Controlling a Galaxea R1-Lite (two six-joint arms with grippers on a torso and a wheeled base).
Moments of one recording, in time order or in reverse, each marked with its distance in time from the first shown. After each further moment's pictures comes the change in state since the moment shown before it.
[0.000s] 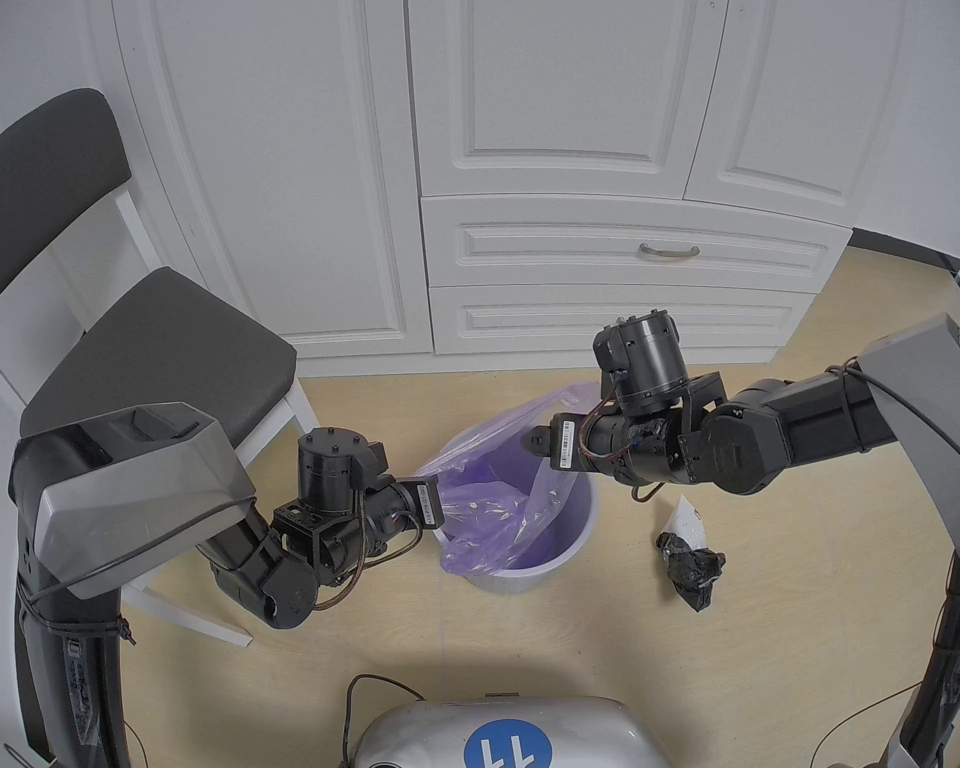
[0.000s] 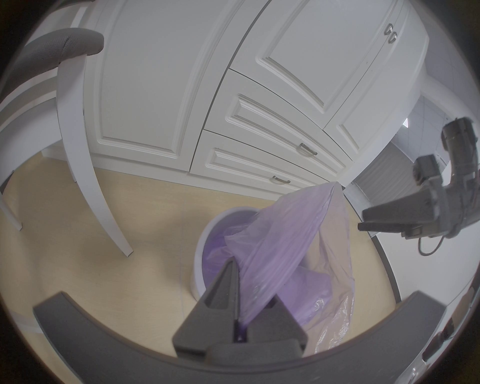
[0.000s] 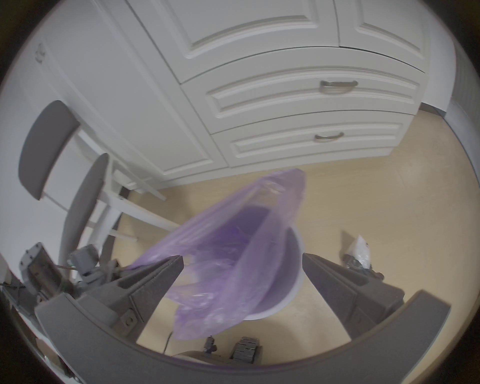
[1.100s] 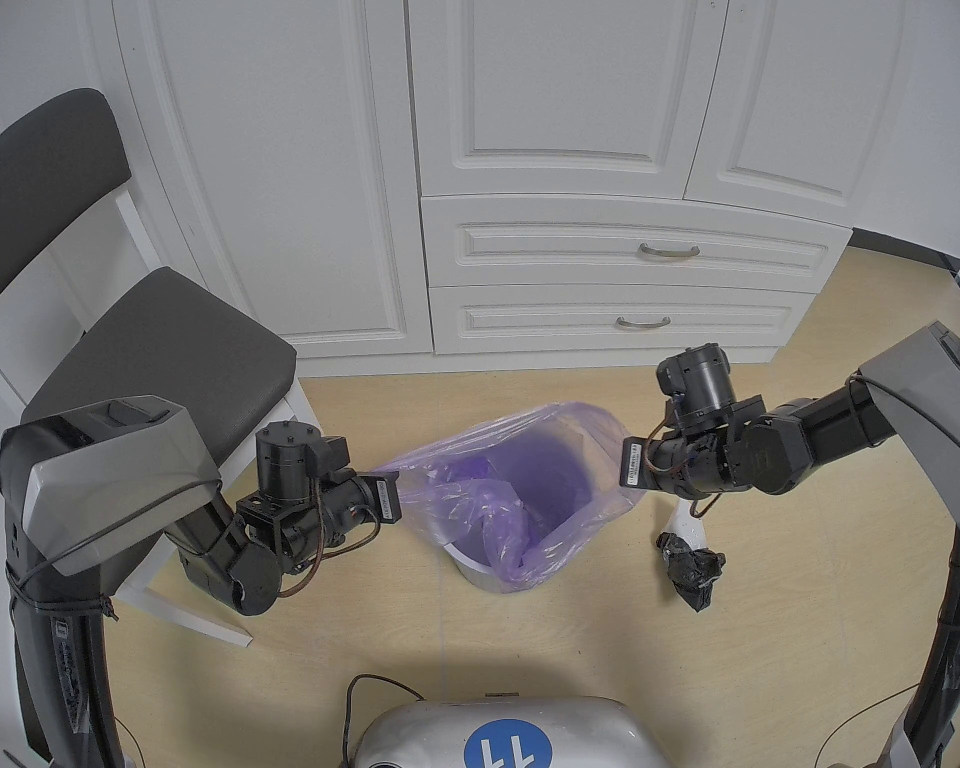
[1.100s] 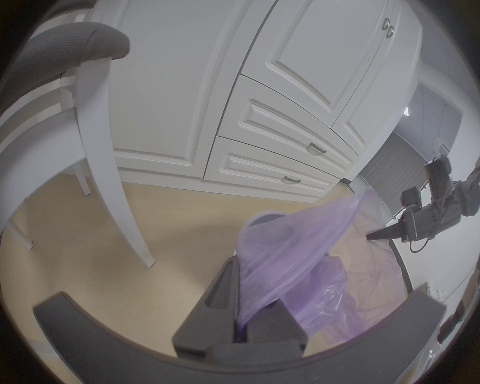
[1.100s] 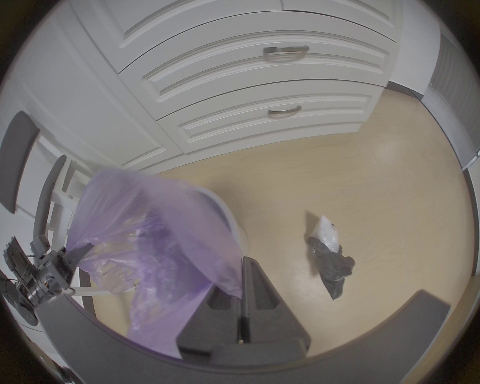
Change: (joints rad) left arm 0.106 -0.013 0.041 -0.022 -0.065 0.101; right arm -0.164 0.014 0.131 -0.019 0.036 0.001
